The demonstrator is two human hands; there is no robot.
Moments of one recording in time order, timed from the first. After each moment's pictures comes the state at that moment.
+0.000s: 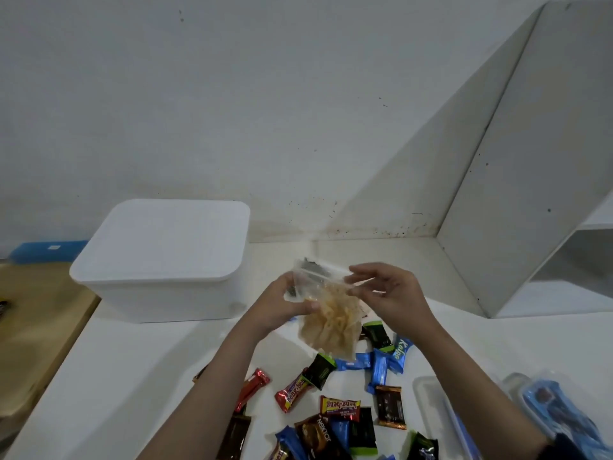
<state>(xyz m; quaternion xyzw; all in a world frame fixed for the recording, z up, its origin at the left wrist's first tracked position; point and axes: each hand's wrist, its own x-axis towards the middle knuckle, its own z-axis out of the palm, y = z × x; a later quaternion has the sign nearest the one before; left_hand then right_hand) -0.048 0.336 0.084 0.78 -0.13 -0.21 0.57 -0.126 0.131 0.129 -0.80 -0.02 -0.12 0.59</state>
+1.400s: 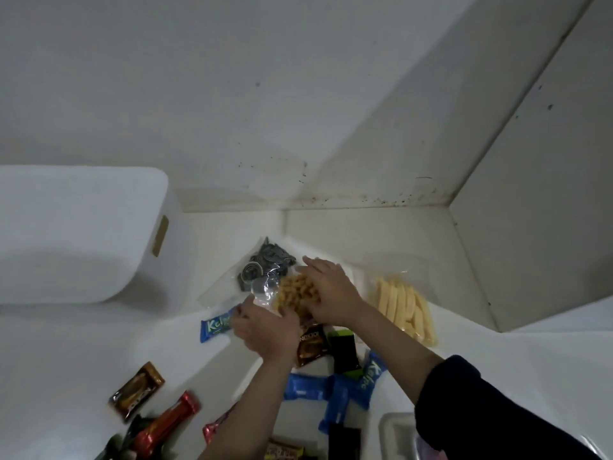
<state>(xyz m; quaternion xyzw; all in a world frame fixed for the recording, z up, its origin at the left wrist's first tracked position) -0.007 0.178 -0.043 0.84 0.35 0.03 0.42 0.030 0.057 -0.043 -0.94 -0.13 0.10 0.29</state>
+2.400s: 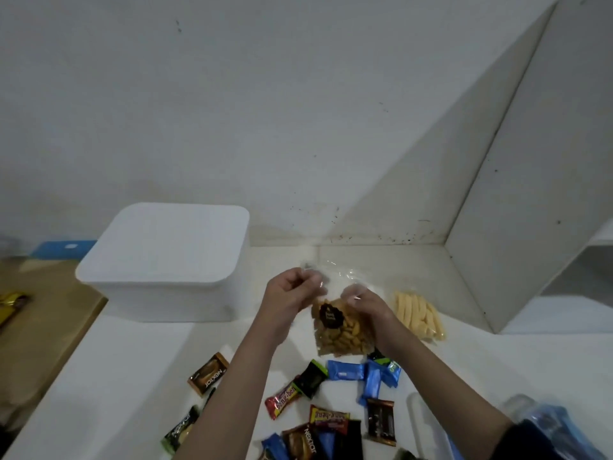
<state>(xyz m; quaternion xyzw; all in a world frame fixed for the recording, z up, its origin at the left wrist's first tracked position) -0.068 0.287 0.114 0.61 -0.05 -0.12 0.78 -0.107 0.116 0.094 -0.63 -0.01 0.10 0.77</state>
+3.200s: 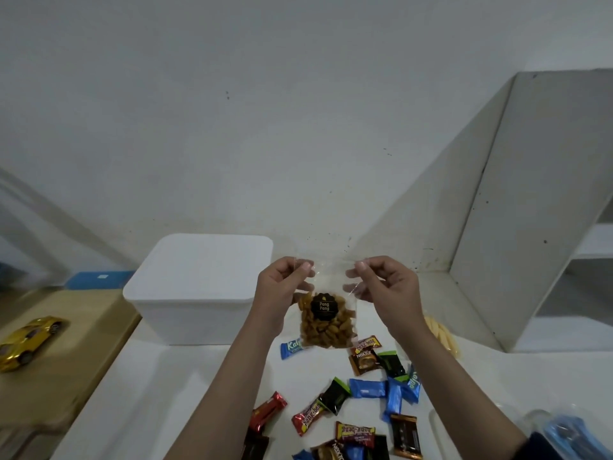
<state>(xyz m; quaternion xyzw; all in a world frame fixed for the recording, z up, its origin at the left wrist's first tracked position) -0.094 0.345 0.185 0.65 -0.07 -0.03 0.76 -0.137 0.173 0.182 -0.66 -0.02 -0.22 0.72</state>
